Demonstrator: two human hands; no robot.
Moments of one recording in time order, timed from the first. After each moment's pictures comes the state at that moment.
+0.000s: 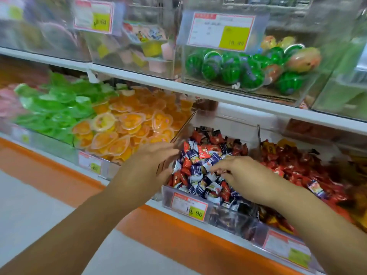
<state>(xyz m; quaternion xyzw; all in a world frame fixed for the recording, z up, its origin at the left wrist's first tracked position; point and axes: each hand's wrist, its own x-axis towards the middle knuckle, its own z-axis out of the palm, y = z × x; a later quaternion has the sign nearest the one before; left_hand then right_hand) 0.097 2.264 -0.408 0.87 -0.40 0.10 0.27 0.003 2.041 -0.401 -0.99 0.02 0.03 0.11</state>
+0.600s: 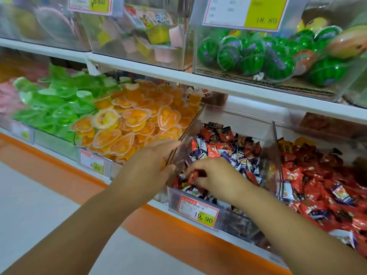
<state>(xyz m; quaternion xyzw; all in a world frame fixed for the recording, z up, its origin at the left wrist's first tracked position) 0.112 2.263 -0.414 0.89 -0.36 0.04 0.27 0.057 2.084 -0.438 -0.97 0.00 0.01 0.23</state>
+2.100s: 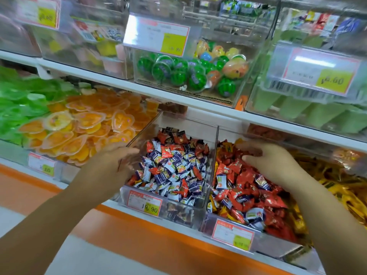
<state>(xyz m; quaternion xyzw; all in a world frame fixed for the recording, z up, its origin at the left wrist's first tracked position) 0.092 2.248 -0.421 0.90 -0.31 0.05 0.29 -0.070 1.952 -0.361 -0.93 0.25 -0.13 0.26</state>
